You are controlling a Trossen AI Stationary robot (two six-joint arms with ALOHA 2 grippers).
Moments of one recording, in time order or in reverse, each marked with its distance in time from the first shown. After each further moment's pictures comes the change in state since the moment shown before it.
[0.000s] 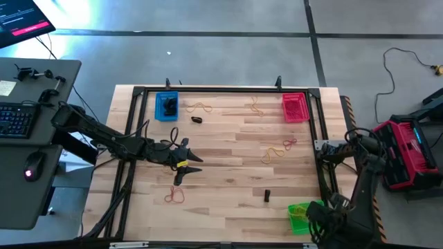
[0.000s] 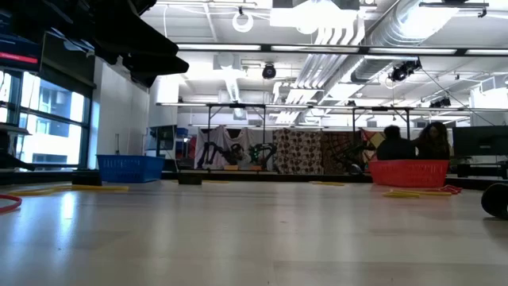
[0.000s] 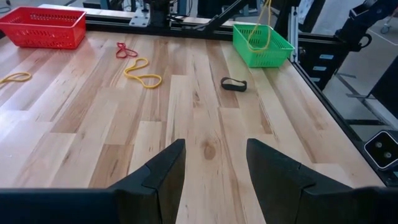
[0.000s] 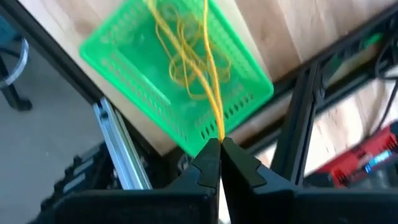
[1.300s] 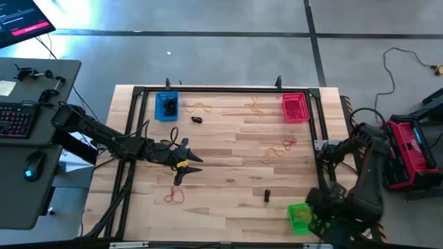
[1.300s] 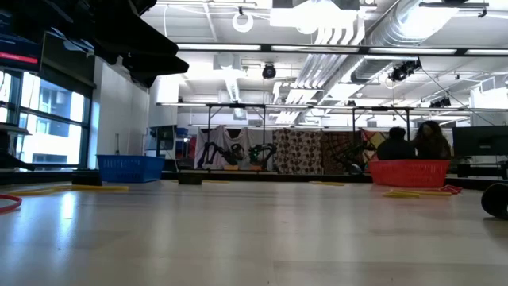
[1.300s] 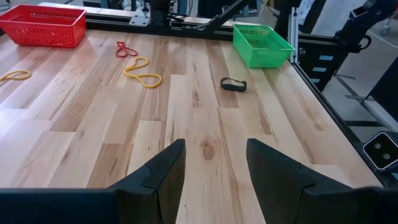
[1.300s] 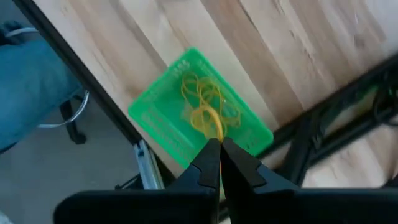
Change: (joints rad) left arm 0.000 0.000 0.000 0.000 0.000 -0.010; right arm -0.045 -0.149 0.000 0.001 0.192 0.006
